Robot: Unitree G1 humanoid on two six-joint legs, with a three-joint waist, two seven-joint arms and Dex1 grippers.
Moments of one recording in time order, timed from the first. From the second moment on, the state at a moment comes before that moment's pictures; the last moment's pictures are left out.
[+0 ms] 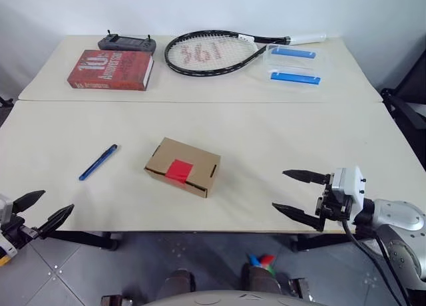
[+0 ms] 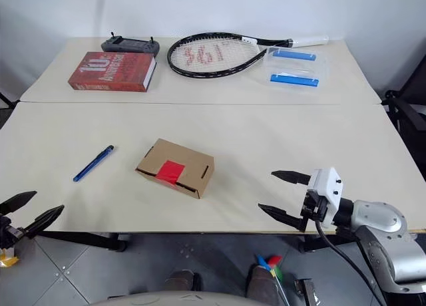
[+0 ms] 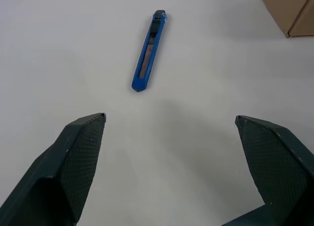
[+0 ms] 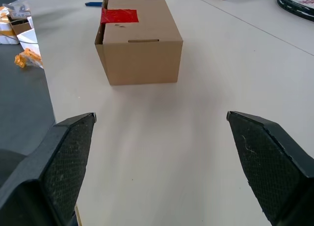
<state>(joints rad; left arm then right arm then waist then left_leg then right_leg) 0.34 0.75 0.75 0.01 -0.52 0.20 -0.88 0.05 -0.74 -0.19 -0.38 0.57 0.24 1.03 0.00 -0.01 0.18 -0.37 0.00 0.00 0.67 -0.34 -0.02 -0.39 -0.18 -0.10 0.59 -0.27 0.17</state>
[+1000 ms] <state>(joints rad) -0.22 0.76 0.19 0.04 -0.39 0.31 -0.96 -0.35 -0.39 0.26 -0.13 0.25 0.36 0.79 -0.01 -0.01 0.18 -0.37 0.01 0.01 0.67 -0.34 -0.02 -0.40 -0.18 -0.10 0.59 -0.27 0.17</state>
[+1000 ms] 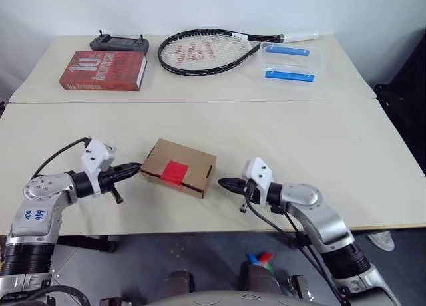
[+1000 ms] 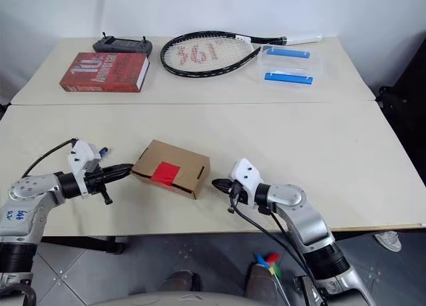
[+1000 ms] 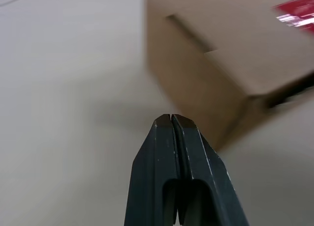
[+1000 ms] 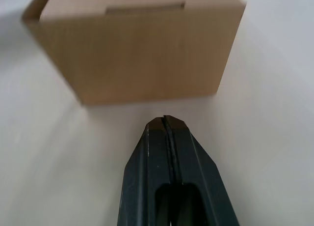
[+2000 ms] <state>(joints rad) -0.58 0.69 0.06 0.15 -0.46 0.48 -0.98 -0.26 -0.68 0.07 -0.27 0.40 0.63 0.98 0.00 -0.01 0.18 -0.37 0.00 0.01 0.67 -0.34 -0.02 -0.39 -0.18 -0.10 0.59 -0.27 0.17</state>
